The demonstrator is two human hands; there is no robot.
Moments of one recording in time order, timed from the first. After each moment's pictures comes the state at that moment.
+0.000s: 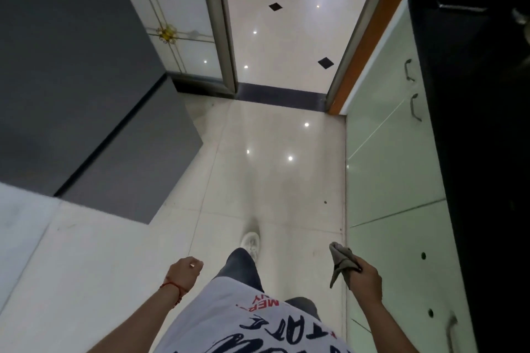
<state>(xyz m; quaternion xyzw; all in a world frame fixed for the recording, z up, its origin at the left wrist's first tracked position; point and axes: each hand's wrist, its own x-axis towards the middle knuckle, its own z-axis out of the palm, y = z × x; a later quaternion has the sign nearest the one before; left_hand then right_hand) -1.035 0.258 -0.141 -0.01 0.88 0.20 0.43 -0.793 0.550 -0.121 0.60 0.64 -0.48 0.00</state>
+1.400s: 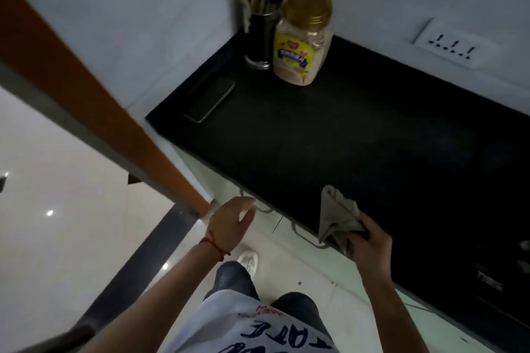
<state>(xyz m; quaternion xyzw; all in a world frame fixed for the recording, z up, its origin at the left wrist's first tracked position) -1.242 1.086 -0.027 0.73 0.56 0.15 0.37 -1.013 0.987 0.013 0.74 0.23 -0.39 -0.49</state>
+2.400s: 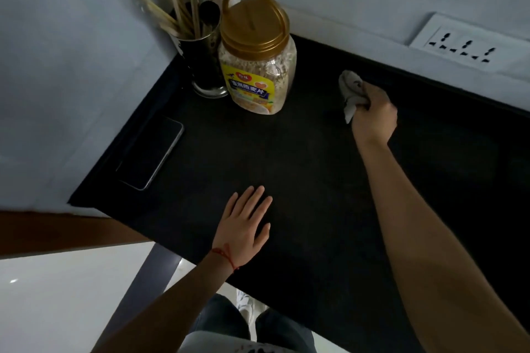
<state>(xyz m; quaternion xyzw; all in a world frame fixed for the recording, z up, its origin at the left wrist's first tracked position) -1.136 1.220 -0.080 0.90 0.42 -0.04 0.12 -0.846 1.304 -0.005 0.84 0.38 -0.10 -0.37</state>
